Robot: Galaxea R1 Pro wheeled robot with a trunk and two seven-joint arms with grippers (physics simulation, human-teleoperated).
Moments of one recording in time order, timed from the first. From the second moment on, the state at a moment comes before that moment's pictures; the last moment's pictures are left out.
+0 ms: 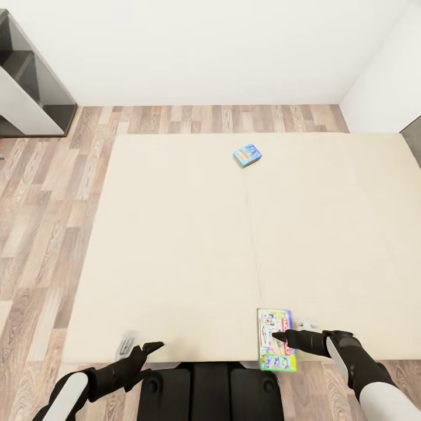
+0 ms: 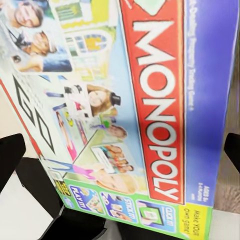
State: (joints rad) left arm -0.21 0.14 0.05 -1.08 1.17 0.84 -0.07; right arm -0.58 -0.17 -0.16 -0.62 -0.01 0.56 0.58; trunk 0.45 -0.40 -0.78
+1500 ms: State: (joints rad) left arm -0.21 0.14 0.06 -1.08 1.17 0.84 -0.07; right arm -0.58 -0.17 -0.17 -0.62 -0.01 0.52 0.58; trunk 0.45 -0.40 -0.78
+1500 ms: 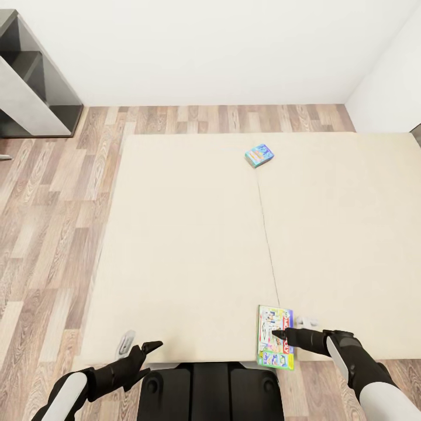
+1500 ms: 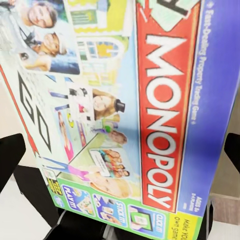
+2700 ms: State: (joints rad) left arm -0.21 0.14 0.06 -1.08 1.17 0.84 -0.07; right arm -0.58 -0.17 -0.17 -0.62 -0.01 0.51 0.59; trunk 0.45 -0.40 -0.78
